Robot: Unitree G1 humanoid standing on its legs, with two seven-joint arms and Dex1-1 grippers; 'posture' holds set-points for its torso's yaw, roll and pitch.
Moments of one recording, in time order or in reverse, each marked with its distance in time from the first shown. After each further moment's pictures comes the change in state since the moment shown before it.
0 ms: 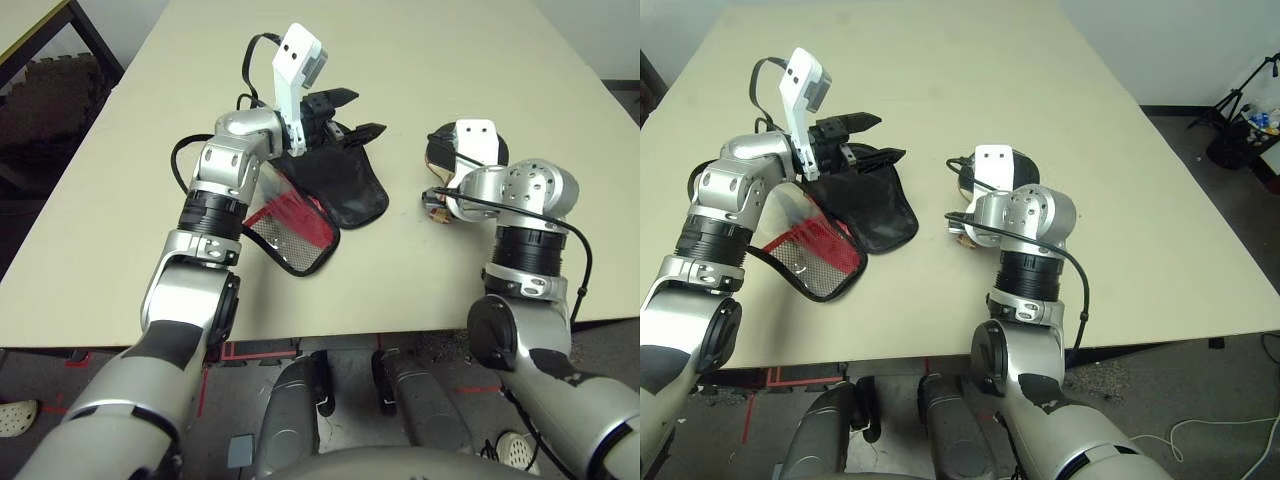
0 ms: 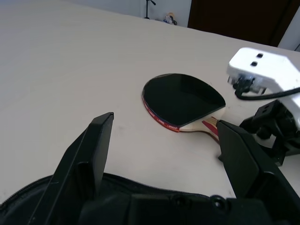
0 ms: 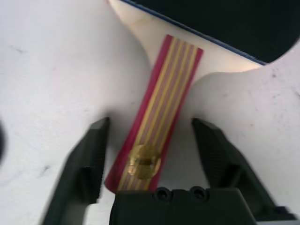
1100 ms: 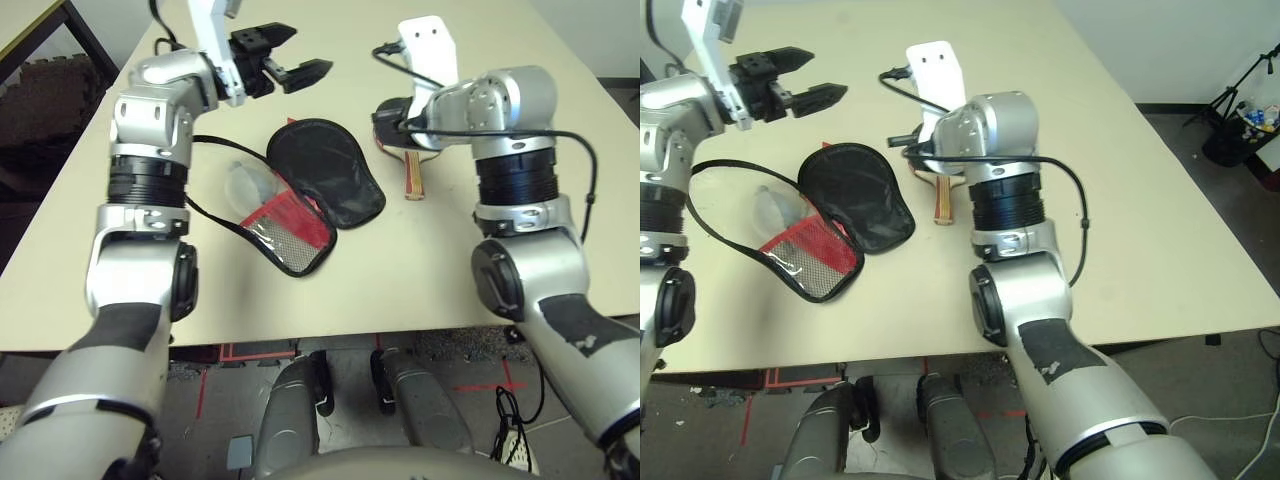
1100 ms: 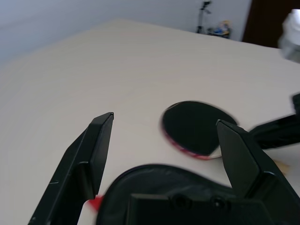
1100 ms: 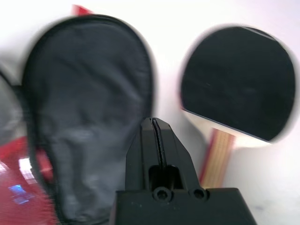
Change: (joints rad) left arm -0.131 0.268 0.115 0.053 0.001 0.062 0.011; right arm -0.333 0.009 0.239 0.153 -0.142 -0.156 0.554
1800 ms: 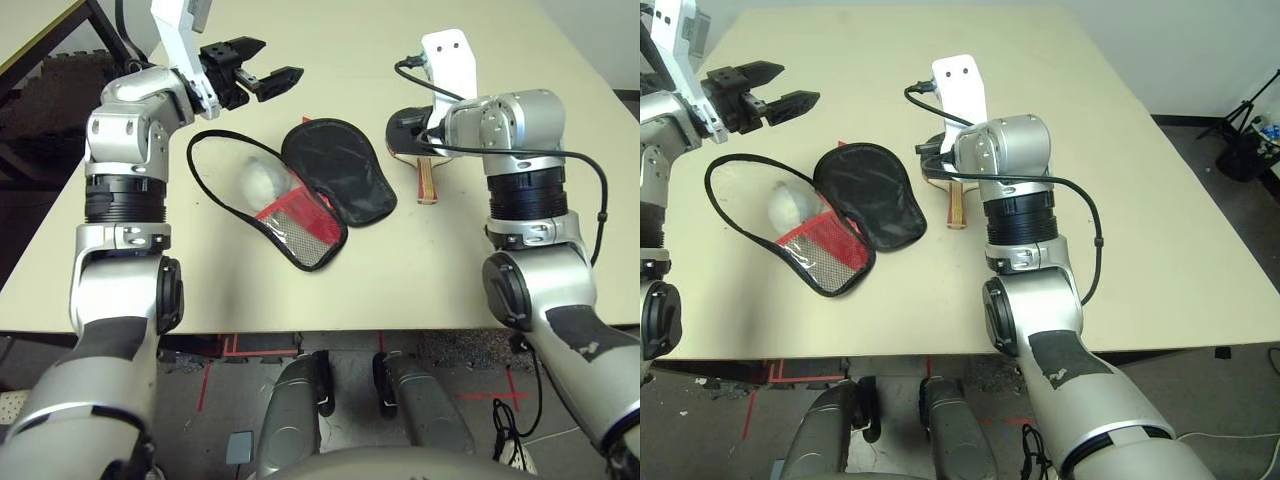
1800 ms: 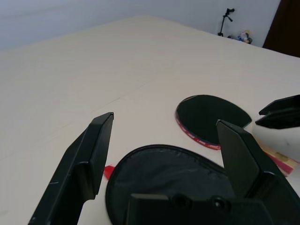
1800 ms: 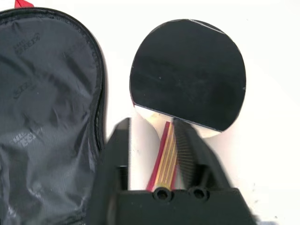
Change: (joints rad) left arm 0.090 -0.056 0.035 -0.049 -0.038 0.029 0.051; right arm 0.084 -0.142 0.029 -0.013 -0.075 -0.038 0.049
